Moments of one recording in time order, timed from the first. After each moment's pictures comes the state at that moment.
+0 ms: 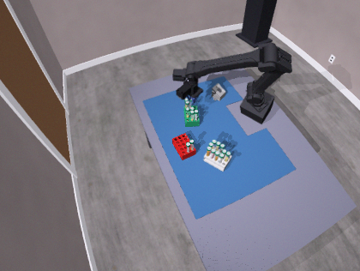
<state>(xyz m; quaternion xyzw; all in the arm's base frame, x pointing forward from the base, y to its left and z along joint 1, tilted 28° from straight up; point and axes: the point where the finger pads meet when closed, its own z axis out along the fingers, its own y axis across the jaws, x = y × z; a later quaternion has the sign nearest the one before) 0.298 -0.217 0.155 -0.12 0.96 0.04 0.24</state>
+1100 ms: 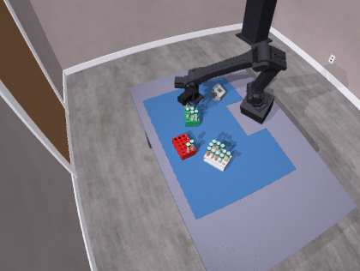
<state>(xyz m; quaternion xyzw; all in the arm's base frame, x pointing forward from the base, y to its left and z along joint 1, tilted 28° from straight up) 0.314 -0.208 0.109 -0.12 0.96 0.04 0.24</state>
